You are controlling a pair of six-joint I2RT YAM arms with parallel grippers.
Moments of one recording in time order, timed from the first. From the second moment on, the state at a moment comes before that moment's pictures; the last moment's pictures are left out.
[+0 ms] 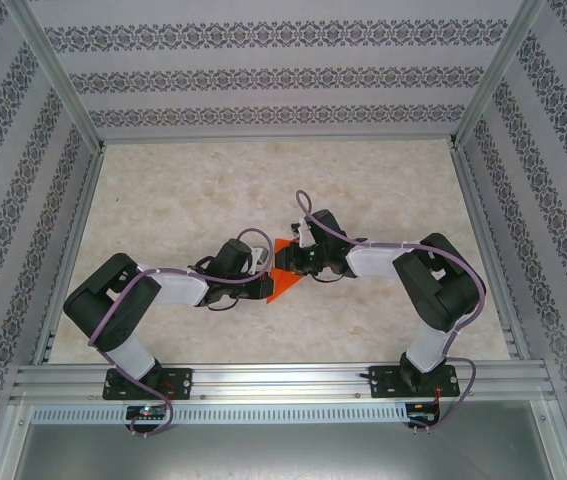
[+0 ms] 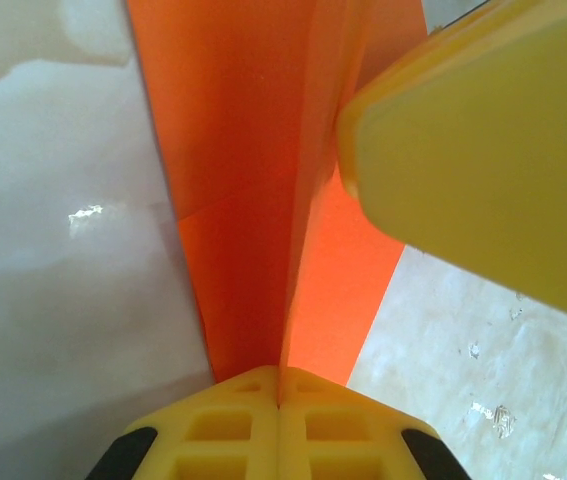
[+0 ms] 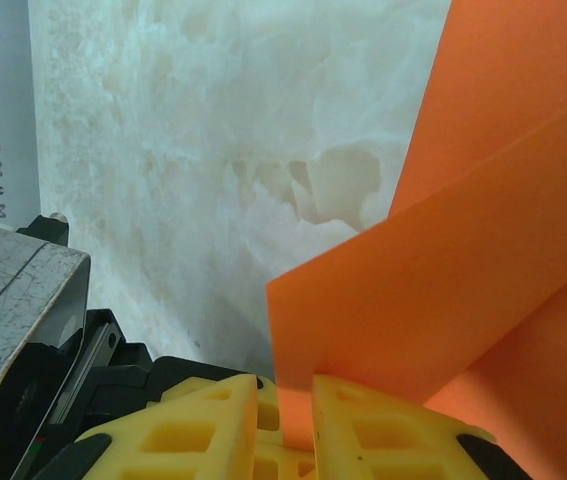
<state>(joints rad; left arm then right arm) -0.68 1.65 0.60 0.19 0.40 -0.64 0.60 1.76 0.83 0.11 -0.59 0.74</state>
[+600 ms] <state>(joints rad) -0.67 1.69 0.62 0.22 0.46 -0.69 0.60 1.83 0.86 0.14 -0.61 0.76</state>
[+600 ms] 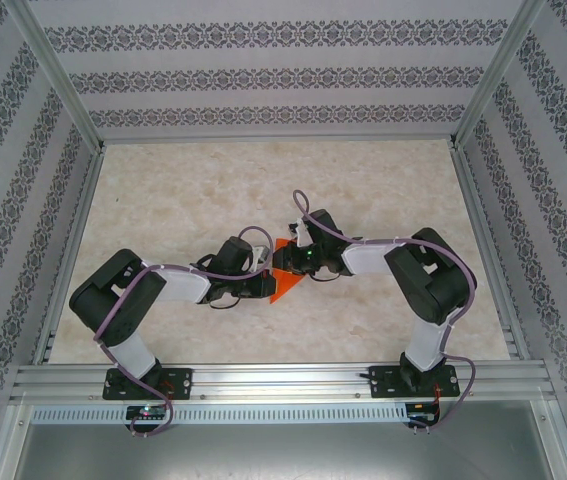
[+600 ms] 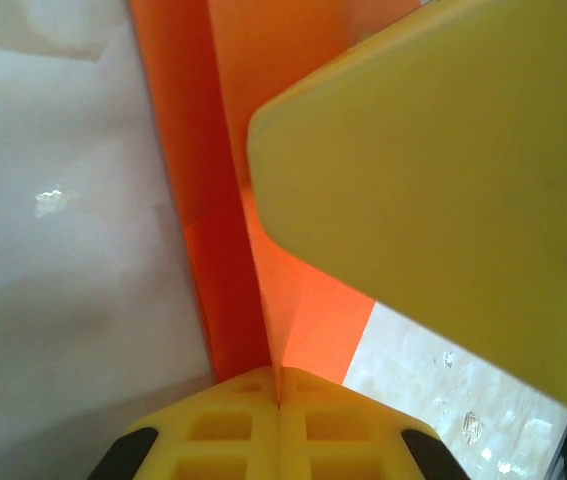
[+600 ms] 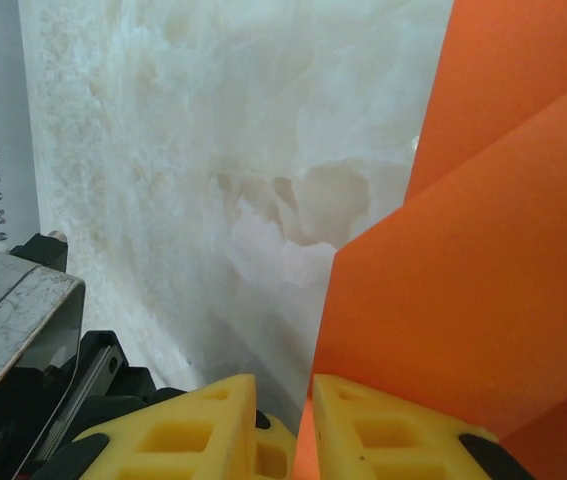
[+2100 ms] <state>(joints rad) -0.63 1.73 0.67 0.17 0.57 -0.69 0.58 1.80 0.82 0.22 -0.59 0.80</state>
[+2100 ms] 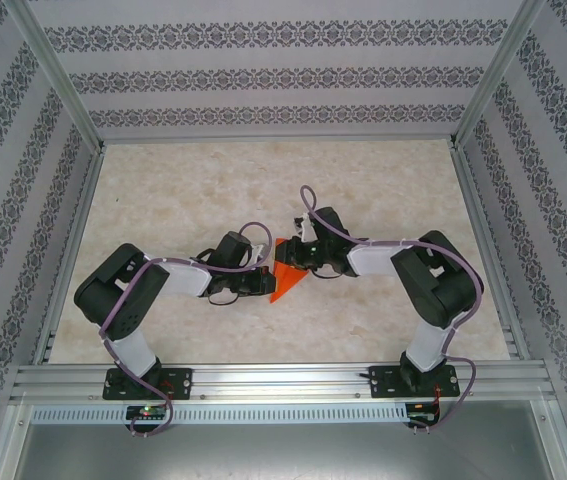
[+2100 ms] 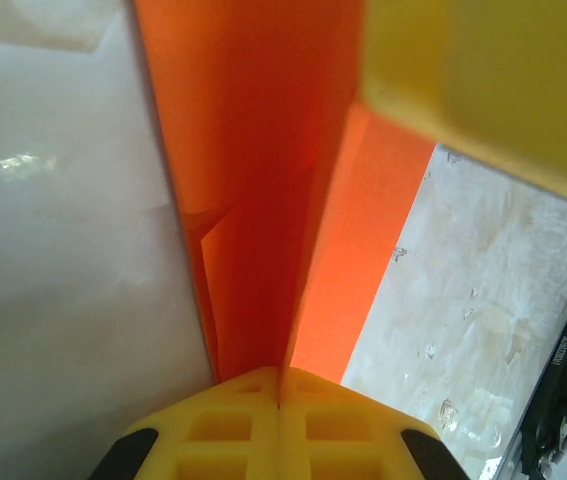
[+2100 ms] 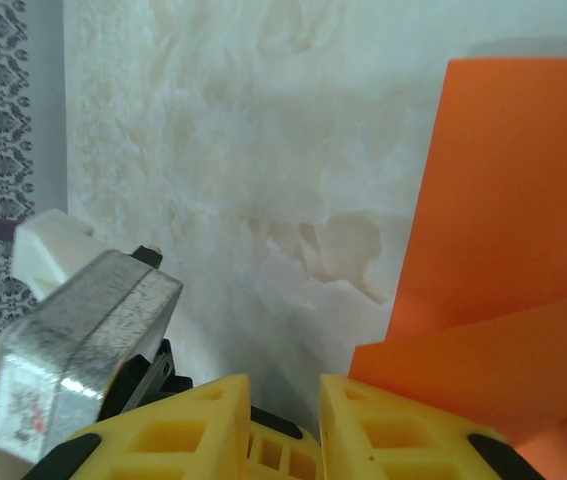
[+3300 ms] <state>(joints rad) -0.62 1.74 0.67 0.17 0.58 -0.71 0.55 1.94 0.90 0.22 -0.66 0.79</state>
